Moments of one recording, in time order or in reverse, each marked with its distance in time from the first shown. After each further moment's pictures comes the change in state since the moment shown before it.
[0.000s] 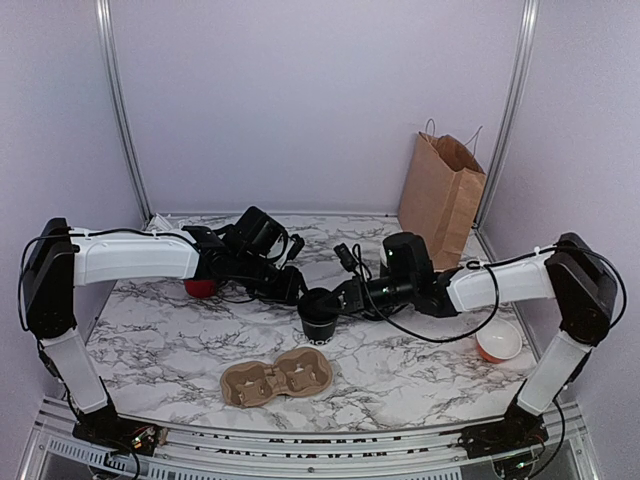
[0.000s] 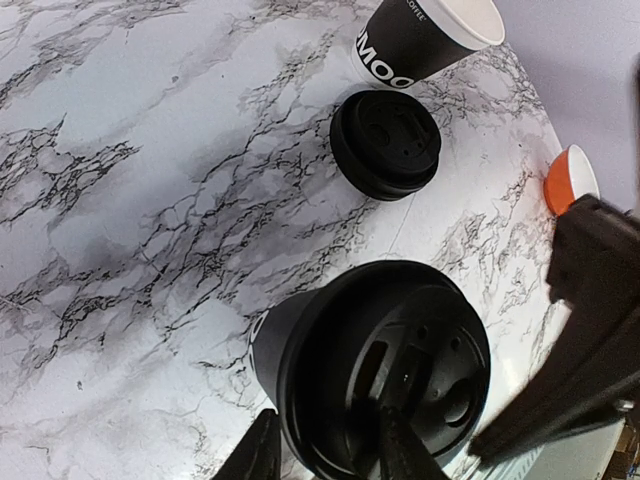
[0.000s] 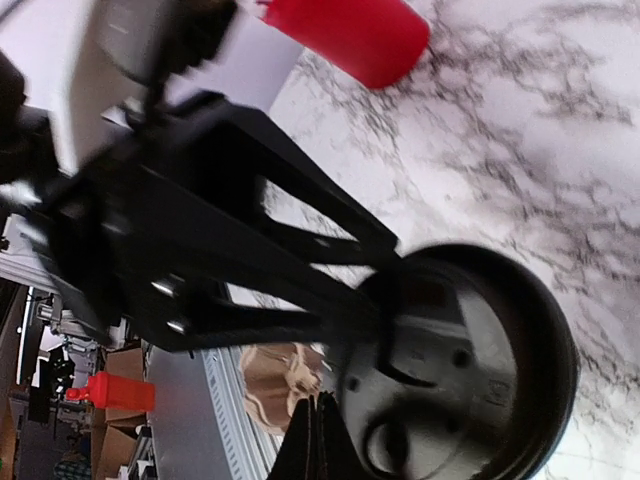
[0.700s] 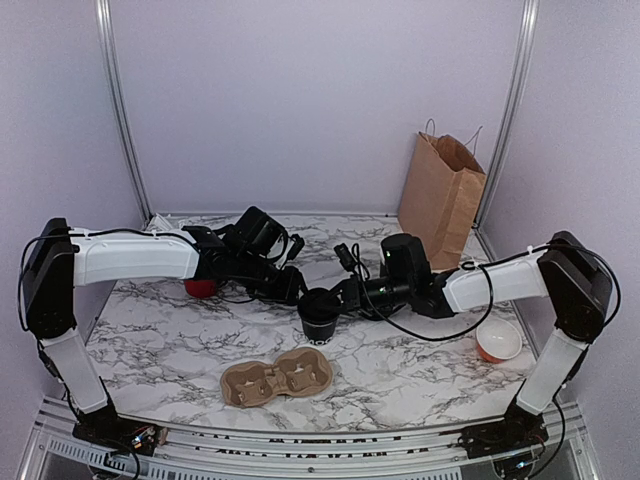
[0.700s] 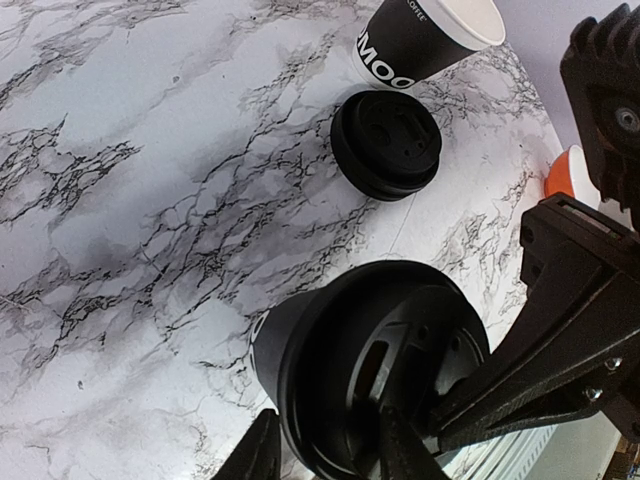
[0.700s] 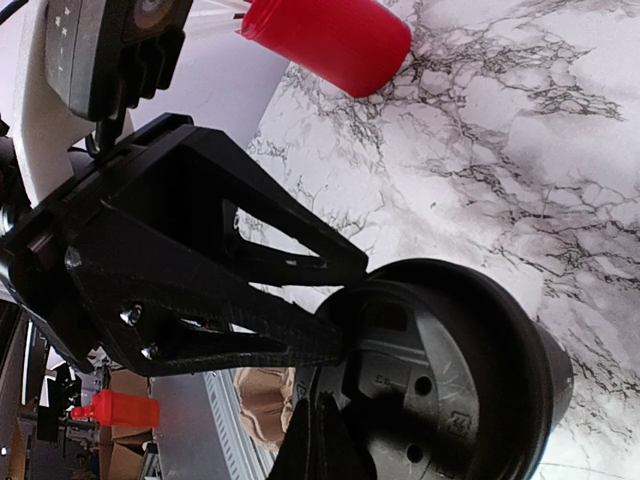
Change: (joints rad) left arm 0.000 -0.001 0.000 -0.001 -0.003 -0.001; right arm -0.003 0.047 -0.014 0.050 0.038 0.050
